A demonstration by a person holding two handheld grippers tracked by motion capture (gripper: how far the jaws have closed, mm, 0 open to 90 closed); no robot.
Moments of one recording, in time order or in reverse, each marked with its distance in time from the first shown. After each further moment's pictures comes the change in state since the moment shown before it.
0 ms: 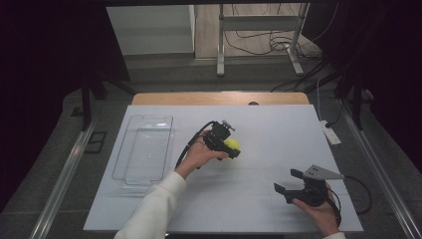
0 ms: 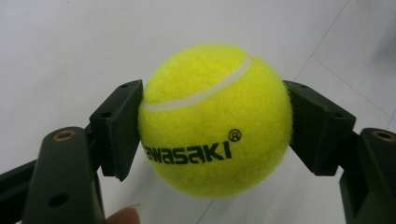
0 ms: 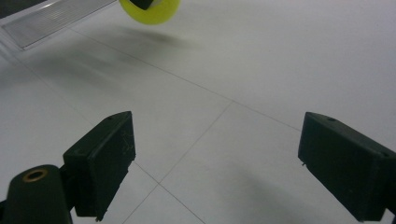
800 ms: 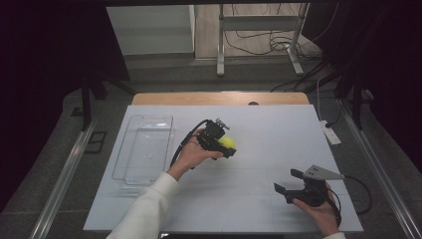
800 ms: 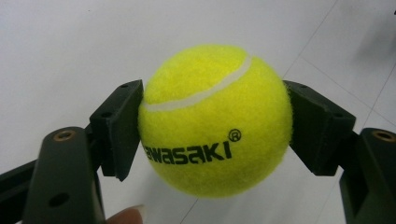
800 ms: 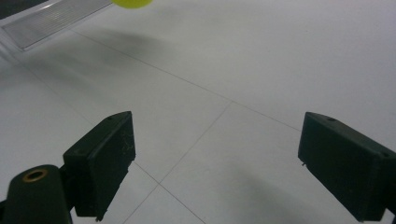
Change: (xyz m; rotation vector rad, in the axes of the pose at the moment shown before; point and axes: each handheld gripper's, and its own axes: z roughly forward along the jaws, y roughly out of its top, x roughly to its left) left arm 0.000 -0.007 -0.024 -0.027 0.008 0.005; right arm 0.000 0.000 -0.001 -0.004 0.000 0.003
